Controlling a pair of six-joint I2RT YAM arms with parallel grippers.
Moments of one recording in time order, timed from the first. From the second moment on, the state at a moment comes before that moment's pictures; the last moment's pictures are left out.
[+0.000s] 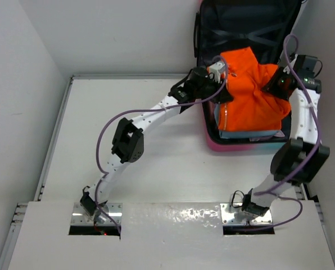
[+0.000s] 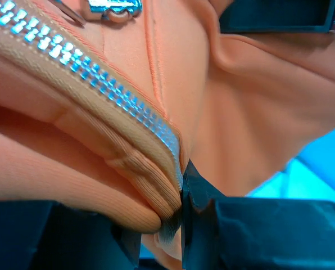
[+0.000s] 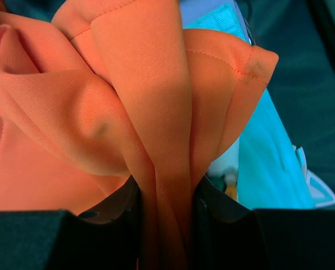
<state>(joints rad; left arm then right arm) -0.75 2.40 2.36 -0.17 0.46 -0.39 -0.35 1.61 1.62 -0.69 -0.23 0.23</state>
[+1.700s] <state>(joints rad) -0.37 2.15 2.30 -0.45 0.13 -0.09 0.51 1.83 1.44 -0.60 0.35 0.05</state>
